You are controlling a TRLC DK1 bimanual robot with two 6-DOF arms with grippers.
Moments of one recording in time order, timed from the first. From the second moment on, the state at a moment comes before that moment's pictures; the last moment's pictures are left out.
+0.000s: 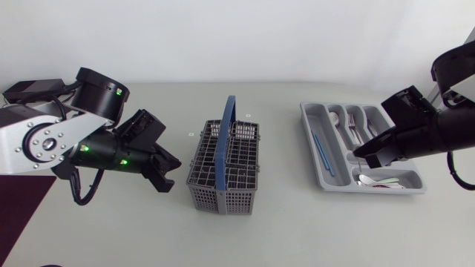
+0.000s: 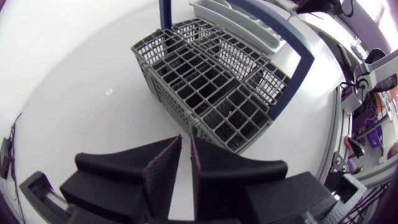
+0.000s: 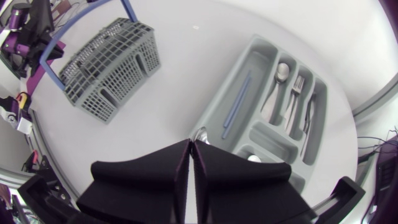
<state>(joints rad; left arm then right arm) -0.38 1.33 0.83 -0.43 0.28 0.35 -0.04 1.22 0.94 -0.76 -0.31 -0.47</state>
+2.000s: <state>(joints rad) -0.63 1.33 0.66 -0.43 0.28 0.34 0.22 2.10 1.59 -0.47 -0.56 -0.17</state>
